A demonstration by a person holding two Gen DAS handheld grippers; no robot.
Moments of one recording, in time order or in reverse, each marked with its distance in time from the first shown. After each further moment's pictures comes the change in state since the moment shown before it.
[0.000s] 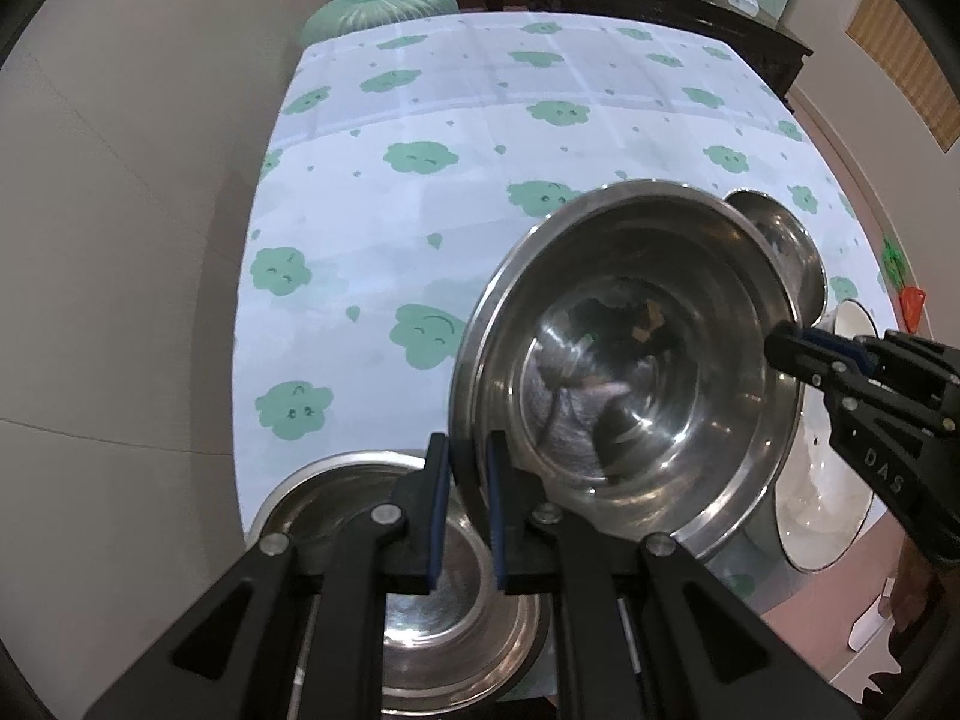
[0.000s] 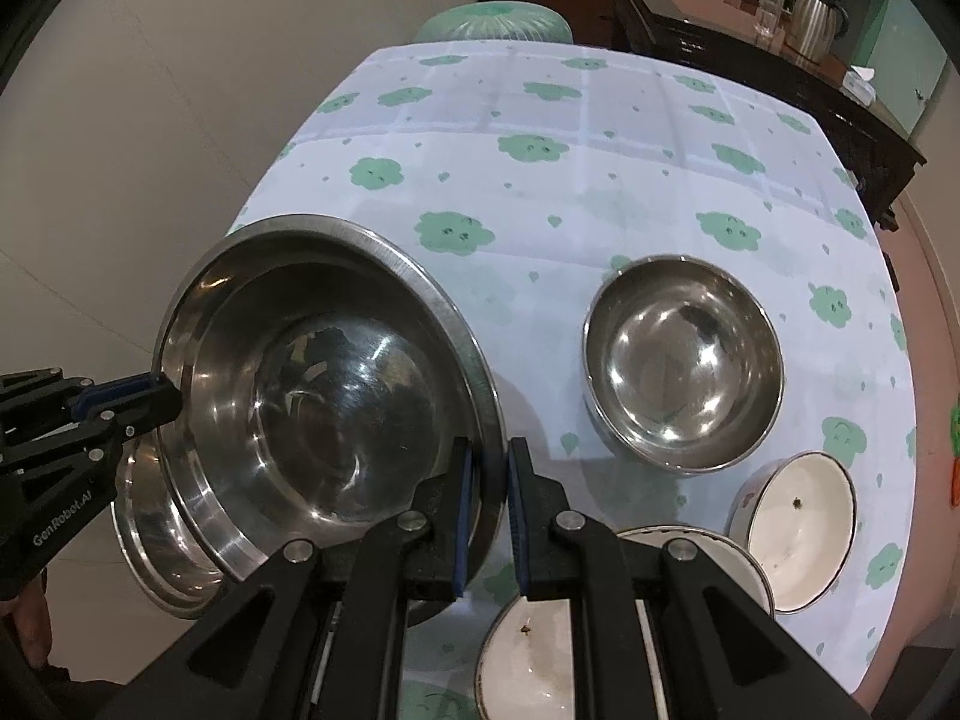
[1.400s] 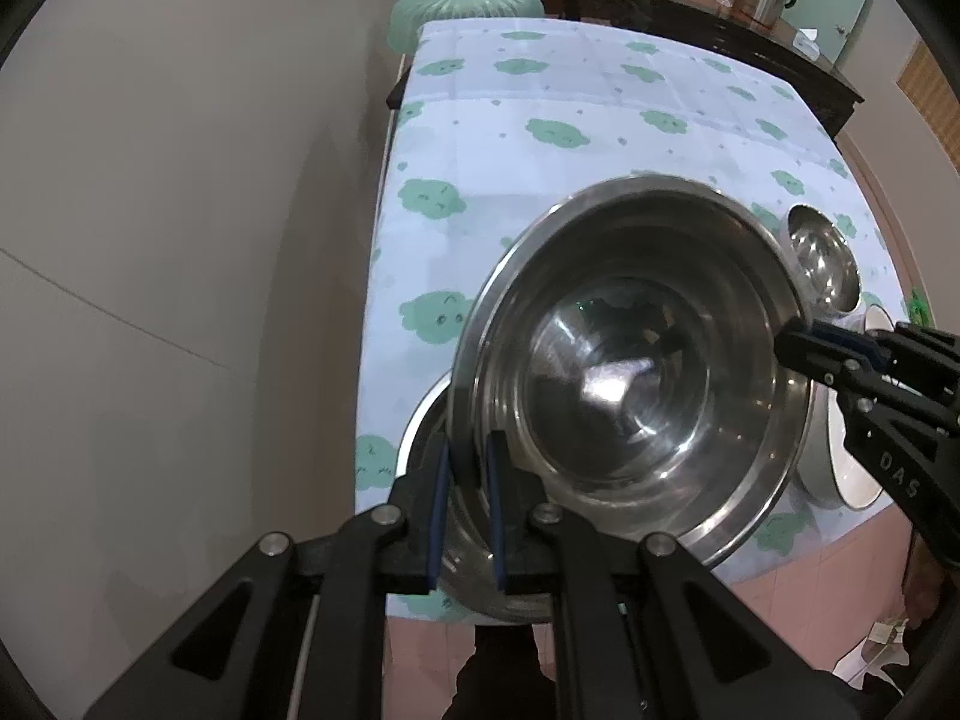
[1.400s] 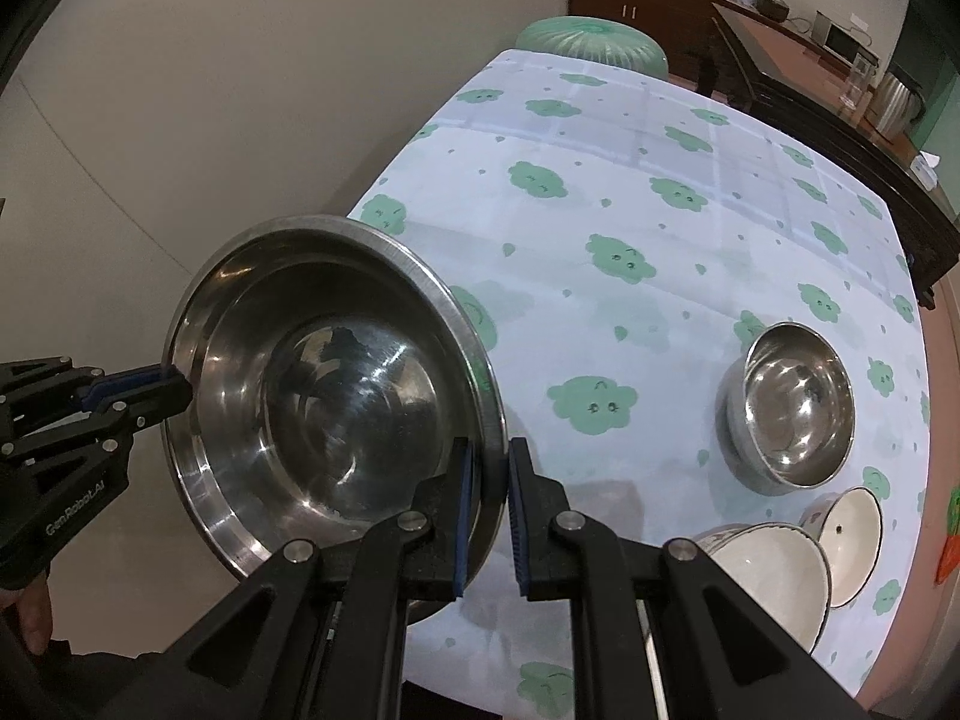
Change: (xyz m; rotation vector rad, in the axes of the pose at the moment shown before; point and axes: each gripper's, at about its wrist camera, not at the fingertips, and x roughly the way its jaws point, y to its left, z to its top) left arm -0.037 0.093 -0.066 -0.133 0.001 0.057; right arm -0.023 0.117 -0.006 -0.170 0.006 0.055
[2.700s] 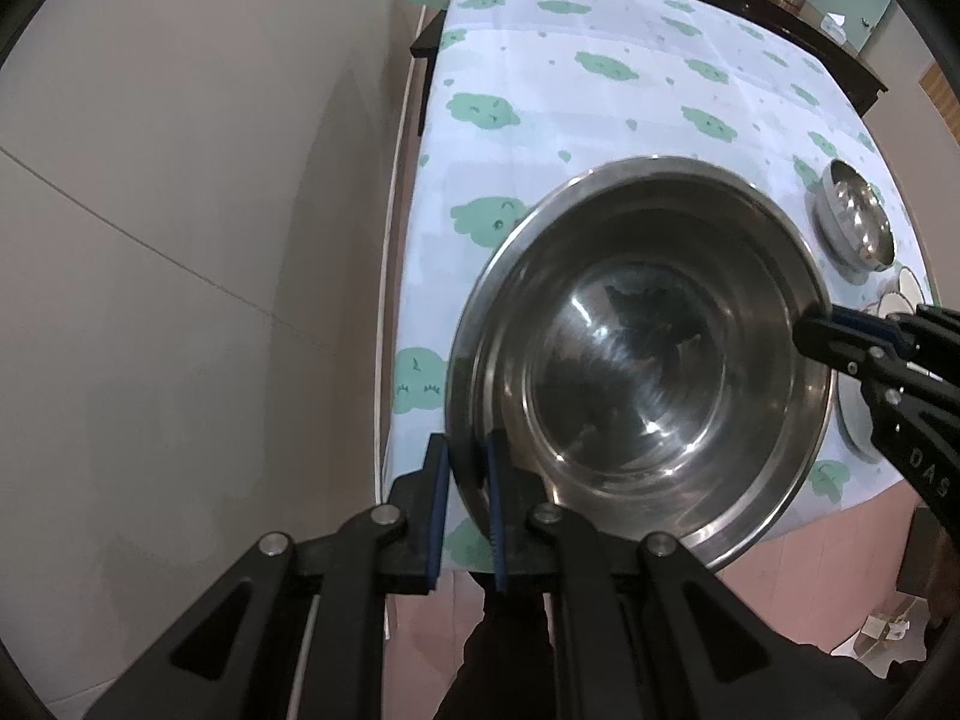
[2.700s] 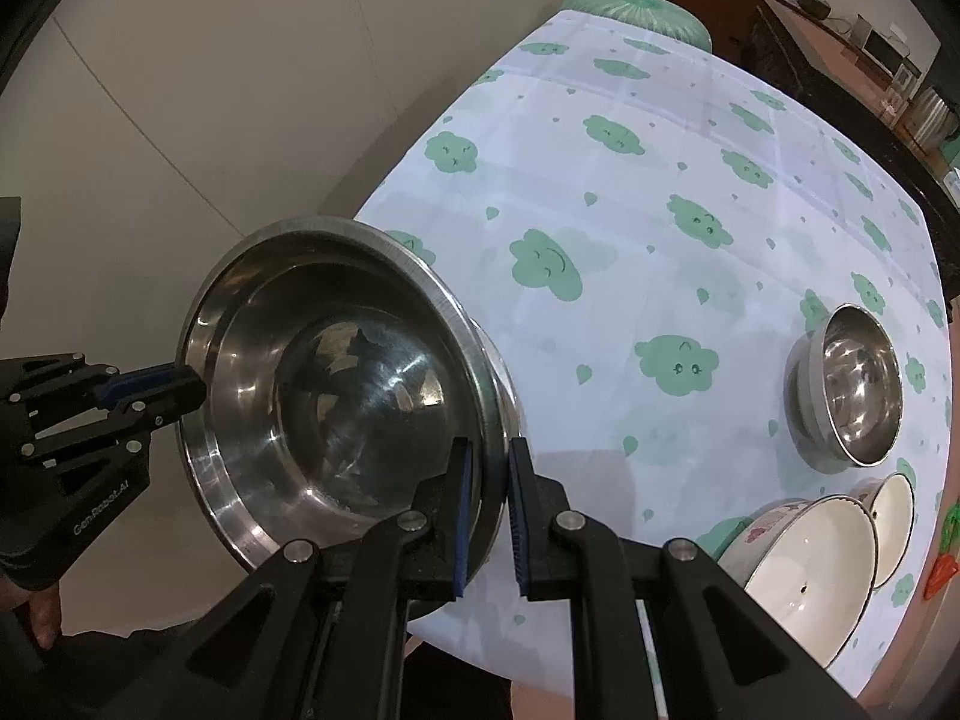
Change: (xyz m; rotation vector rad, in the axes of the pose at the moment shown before) left arm 0.031 0.038 -0.039 -0.029 0.097 0.012; right arm 0.025 0.050 -0.015 -0.059 0.095 0.025
